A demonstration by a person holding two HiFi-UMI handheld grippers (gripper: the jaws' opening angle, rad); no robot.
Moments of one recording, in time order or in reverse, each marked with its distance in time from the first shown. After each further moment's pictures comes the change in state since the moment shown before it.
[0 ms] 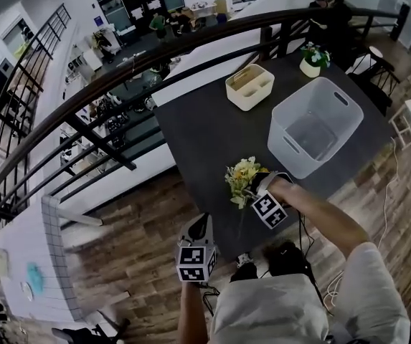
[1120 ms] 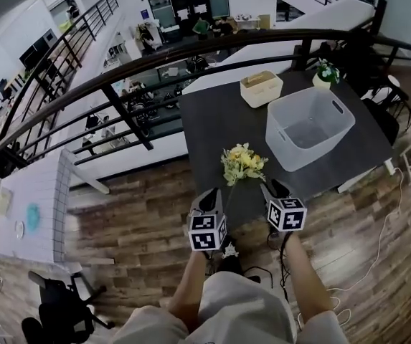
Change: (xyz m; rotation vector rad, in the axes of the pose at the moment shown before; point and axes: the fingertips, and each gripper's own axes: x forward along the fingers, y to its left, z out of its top) left arm -0.035 -0.110 0.011 -0.120 -0.104 0.211; right arm -0.197 0.061 -0.045 1.891 -0.571 -0.646
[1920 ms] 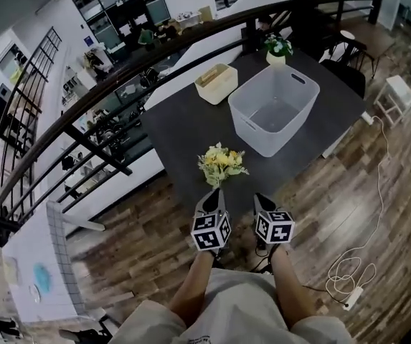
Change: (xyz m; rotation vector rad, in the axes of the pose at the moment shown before) left arm 0.042 -0.046 -0.007 -0.037 0.063 -0.242; right arm -0.033 0.005 -0.059 0.286 -0.036 -0.221
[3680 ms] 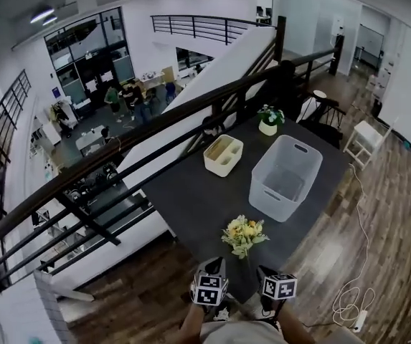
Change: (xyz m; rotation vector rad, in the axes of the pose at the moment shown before) left arm -0.009 0.148 0.018 0.280 0.202 -0.334; right arm 0.059 0.114 -0.045 0.124 0.138 -0.163
